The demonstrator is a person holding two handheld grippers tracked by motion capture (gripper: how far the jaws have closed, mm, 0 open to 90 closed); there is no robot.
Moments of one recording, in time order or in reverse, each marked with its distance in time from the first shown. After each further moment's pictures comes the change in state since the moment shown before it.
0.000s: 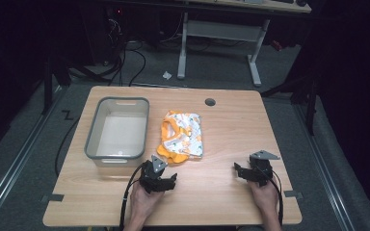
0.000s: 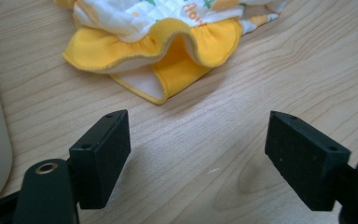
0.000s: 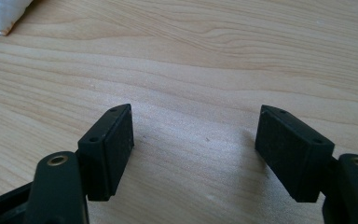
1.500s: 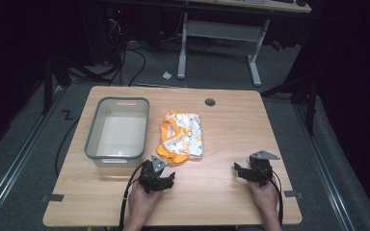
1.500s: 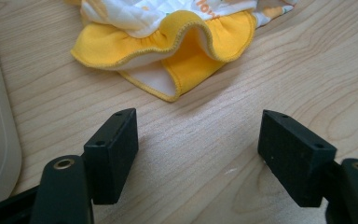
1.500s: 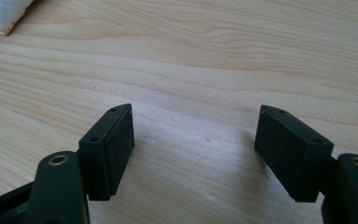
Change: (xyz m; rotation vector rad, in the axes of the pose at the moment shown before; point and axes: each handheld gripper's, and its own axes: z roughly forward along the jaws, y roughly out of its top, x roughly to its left) left arm 0.006 -0.004 0.007 0.017 0.027 0.022; right arm 0.000 0.000 0.000 -0.001 0.000 -0.001
